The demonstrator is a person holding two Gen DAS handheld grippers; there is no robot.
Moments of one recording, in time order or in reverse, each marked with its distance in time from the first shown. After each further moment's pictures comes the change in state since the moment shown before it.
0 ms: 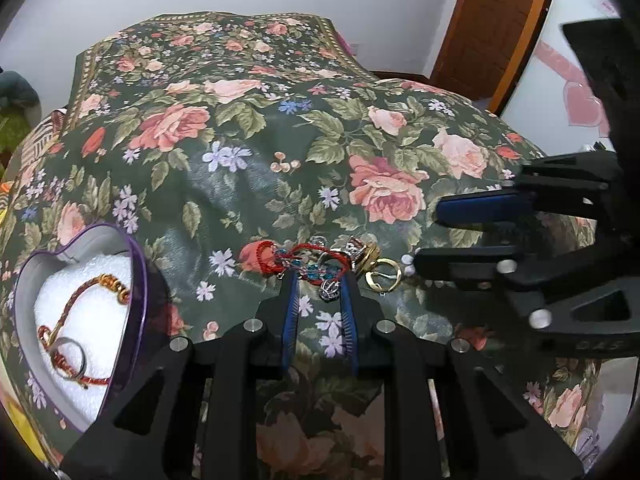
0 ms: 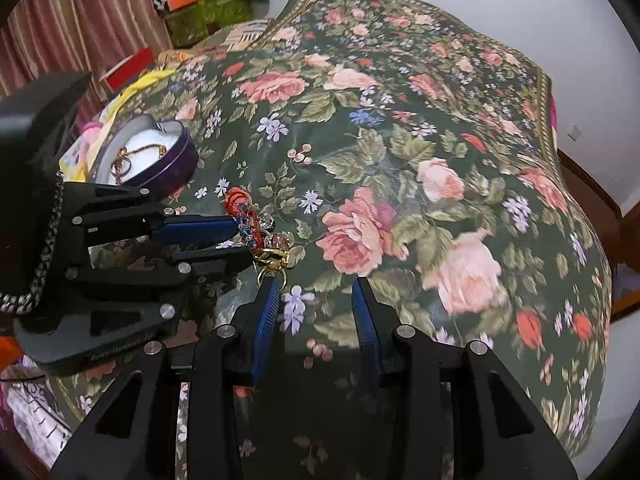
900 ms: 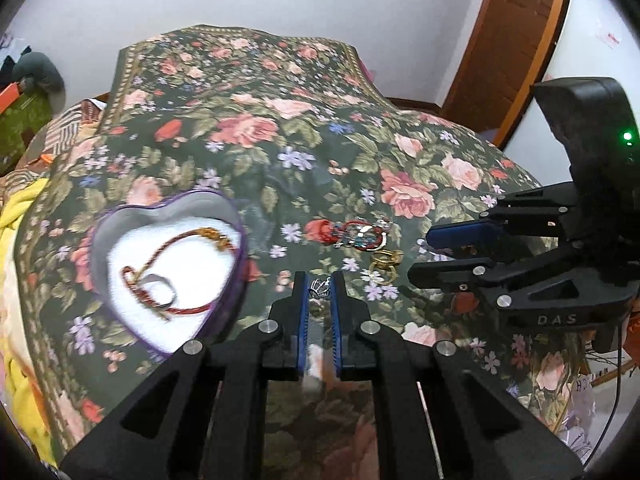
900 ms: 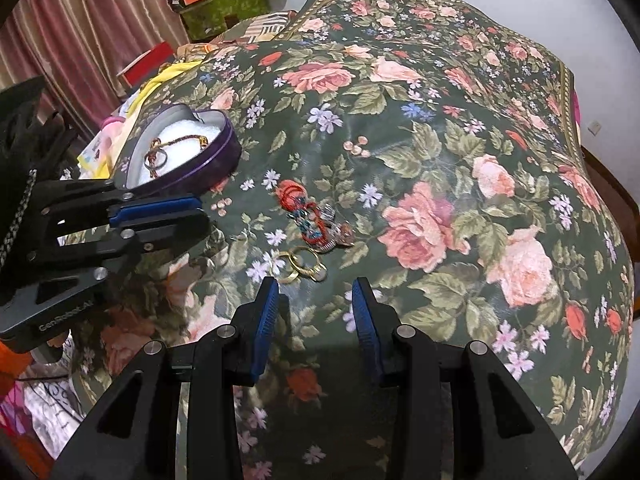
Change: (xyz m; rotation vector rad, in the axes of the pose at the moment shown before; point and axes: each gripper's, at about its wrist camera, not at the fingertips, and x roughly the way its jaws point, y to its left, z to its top) left arm -0.062 0.030 -0.030 -0.085 -0.093 0.032; right arm 0.003 0.027 0.000 0.005 0.026 0.075
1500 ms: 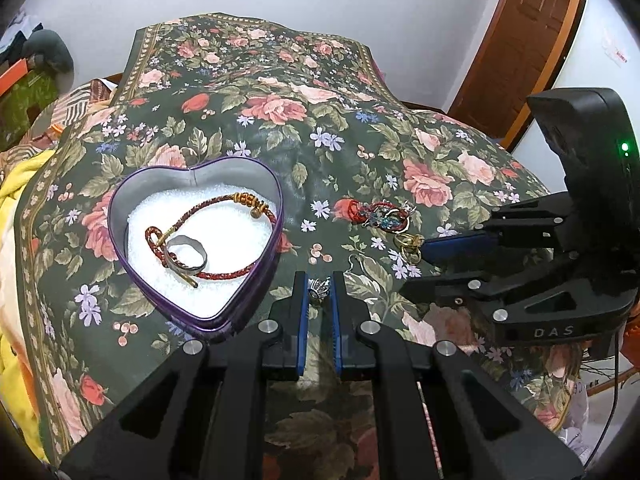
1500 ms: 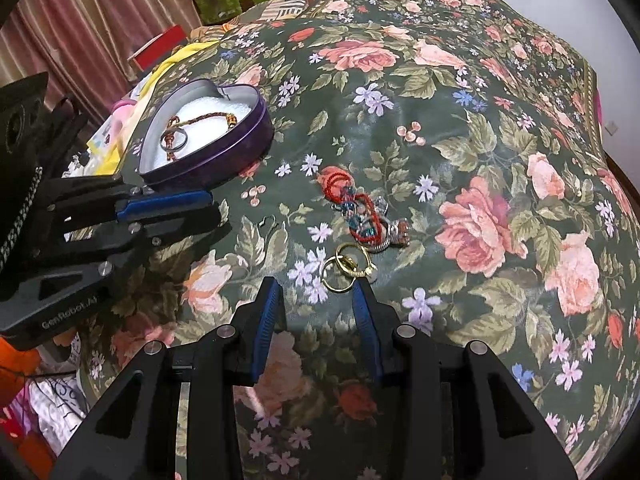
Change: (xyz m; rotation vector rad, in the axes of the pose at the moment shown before) left arm 0.003 0.022 -0.016 -0.060 0.011 -0.022; right arm 0.020 0.020 0.003 -0.019 0.051 0.039
